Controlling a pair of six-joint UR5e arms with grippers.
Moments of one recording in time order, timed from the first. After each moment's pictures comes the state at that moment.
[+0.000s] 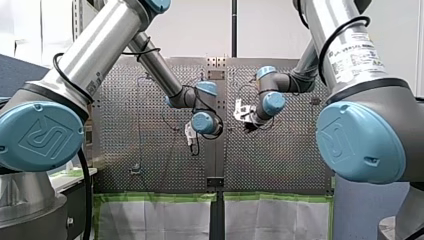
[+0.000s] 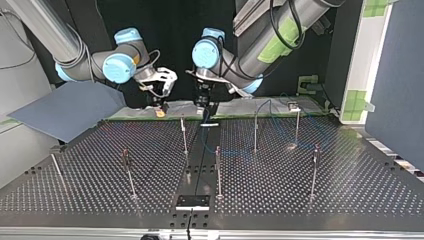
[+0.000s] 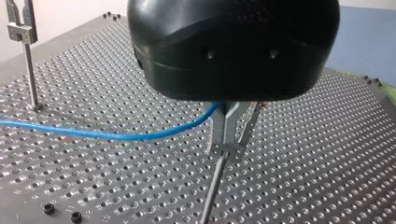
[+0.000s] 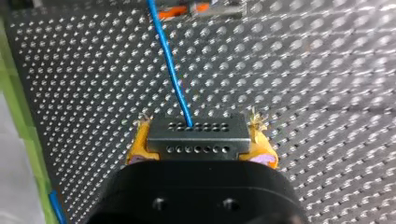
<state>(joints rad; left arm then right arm) -0.59 -2.13 -1.68 -2.57 -1.92 -1.82 2.06 -1.10 1.67 -0.22 1.48 1.69</state>
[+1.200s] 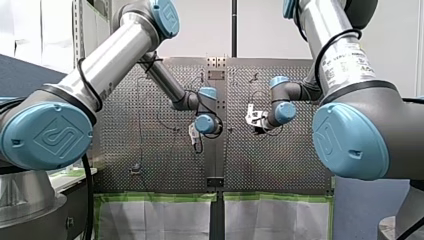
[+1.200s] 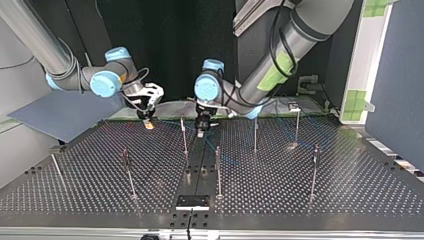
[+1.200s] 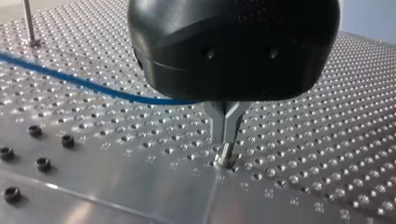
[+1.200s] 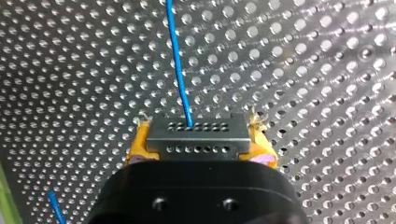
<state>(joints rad) -0.50 -2.28 -1.43 -2.64 -1.83 -1.84 1.94 -1.00 1.58 -0.31 1.35 1.73</state>
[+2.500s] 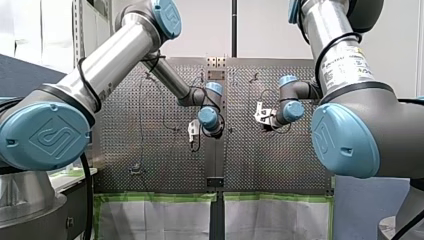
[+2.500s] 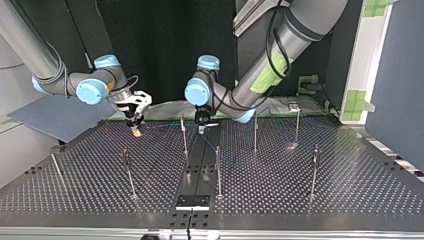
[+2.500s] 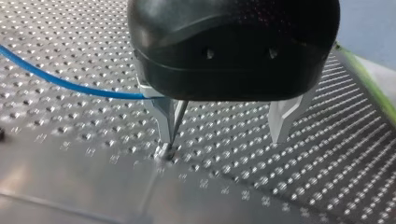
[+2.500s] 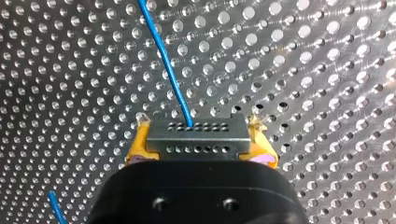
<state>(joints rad) -0.53 -2.29 -1.35 -2.93 -1.91 -1.78 1.86 -0.98 1.53 -0.29 1.32 1.73</state>
